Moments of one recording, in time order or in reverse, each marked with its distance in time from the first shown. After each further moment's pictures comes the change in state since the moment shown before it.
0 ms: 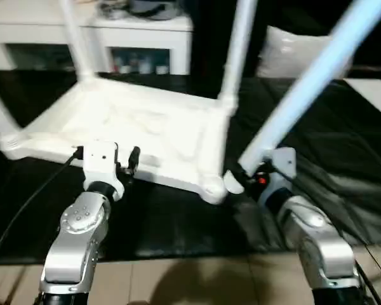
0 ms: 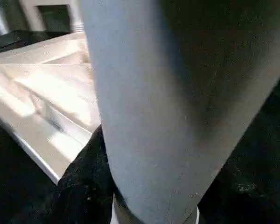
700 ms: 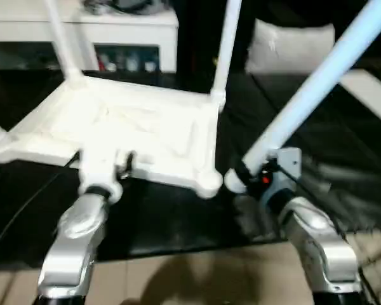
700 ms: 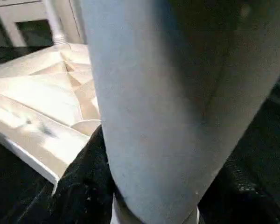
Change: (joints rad) left arm 0.023 -0.005 -0.007 0.005 0.024 0.017 0.034; right arm 0.026 0.012 -0.049 -0.064 0.038 0.068 -0.020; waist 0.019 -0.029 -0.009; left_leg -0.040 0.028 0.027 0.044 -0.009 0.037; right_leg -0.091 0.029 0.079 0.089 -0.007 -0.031
